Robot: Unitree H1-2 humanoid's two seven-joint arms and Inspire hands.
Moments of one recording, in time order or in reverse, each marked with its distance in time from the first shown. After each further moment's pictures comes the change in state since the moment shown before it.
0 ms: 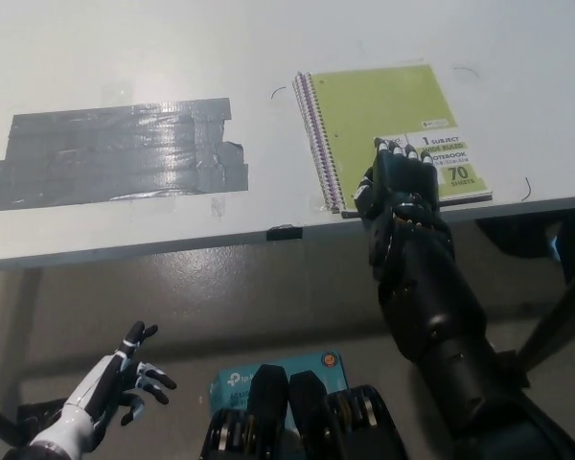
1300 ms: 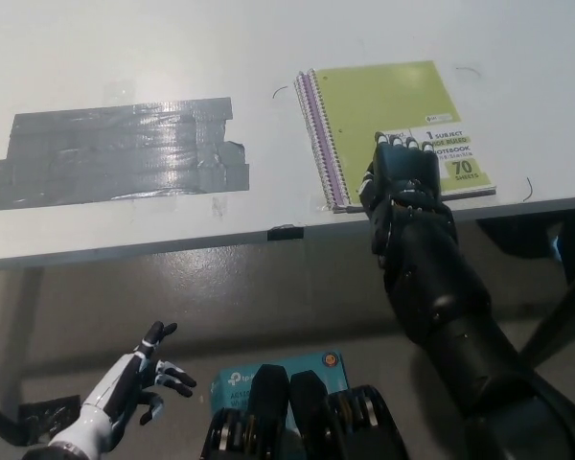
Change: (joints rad) left_arm 0.005 -0.040 -0.018 -0.039 0.020 0.007 0.001; right_arm -0.059 -0.042 0.089 0.072 -0.006 0.002 0.037
